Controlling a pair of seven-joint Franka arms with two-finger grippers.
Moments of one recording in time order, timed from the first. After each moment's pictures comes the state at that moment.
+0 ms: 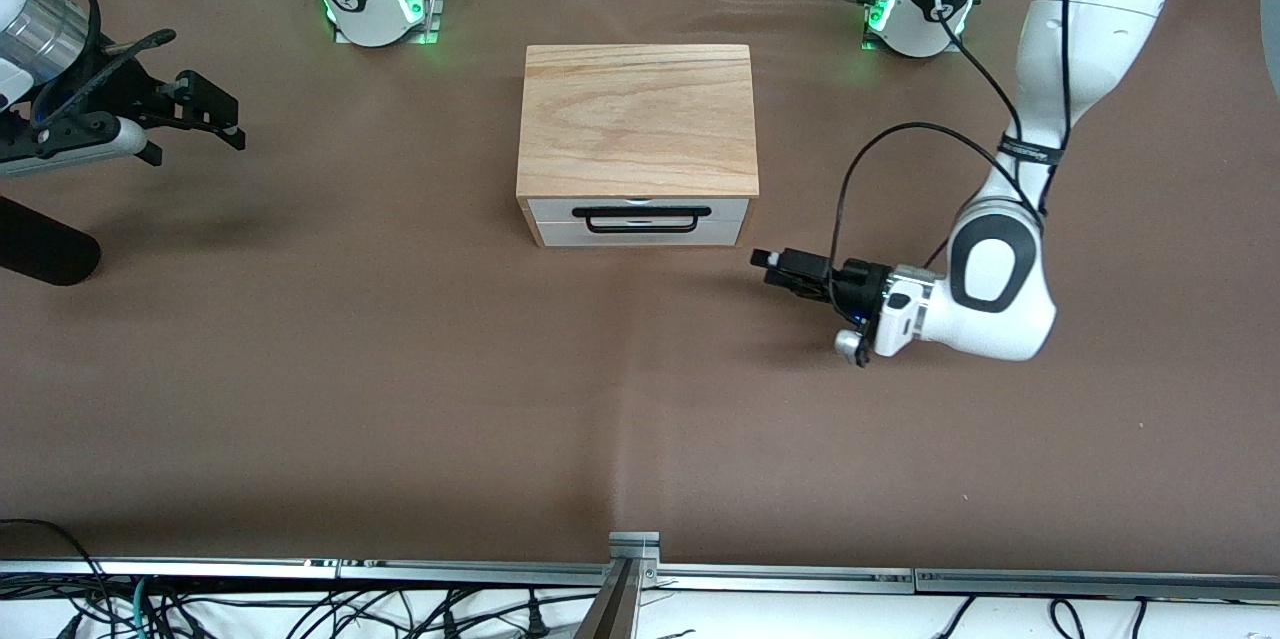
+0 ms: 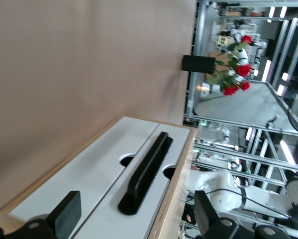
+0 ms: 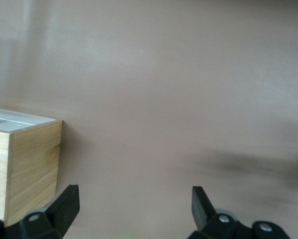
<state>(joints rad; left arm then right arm) -0.11 0.68 -0.10 -1.63 -1.19 1.68 0.60 -0.08 -0.08 0.15 -1.73 0.08 1.66 -0.12</state>
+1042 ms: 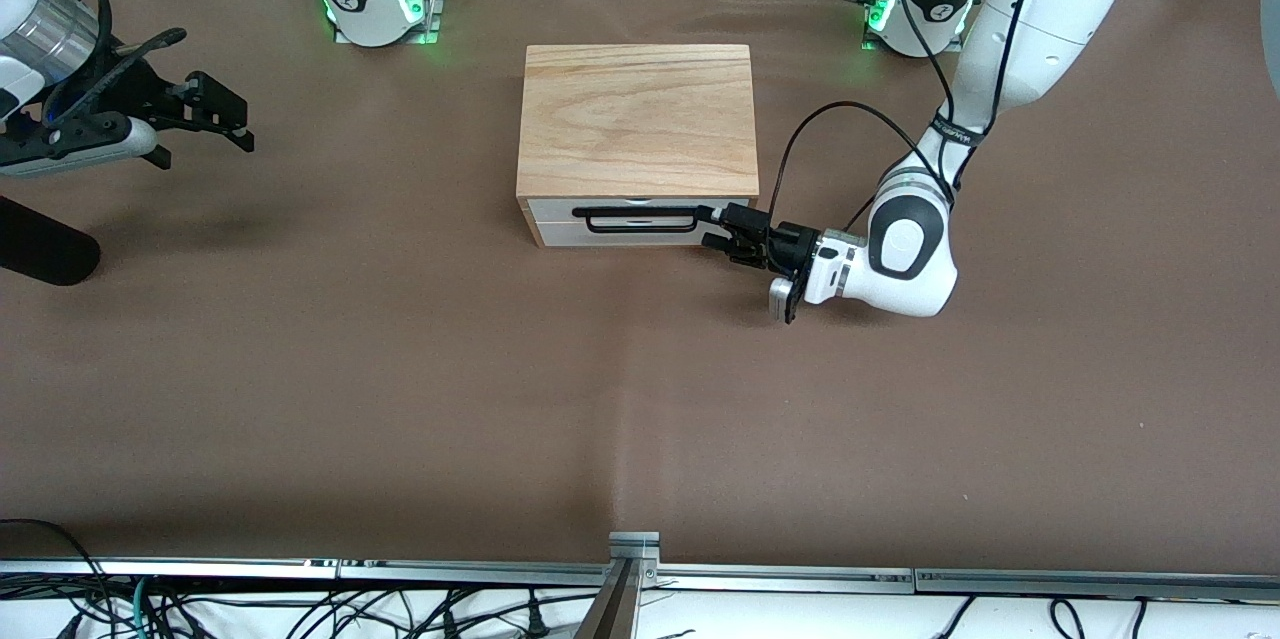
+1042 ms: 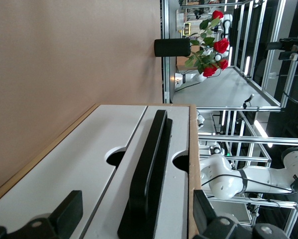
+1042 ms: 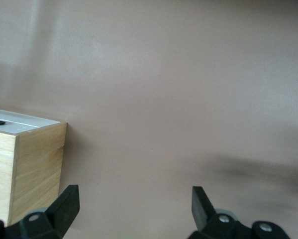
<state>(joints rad) -0.11 0.70 -0.23 -1.81 -1.34 1.79 0.90 -0.08 -0.07 0.16 -1.73 0.08 1.67 -0.12</state>
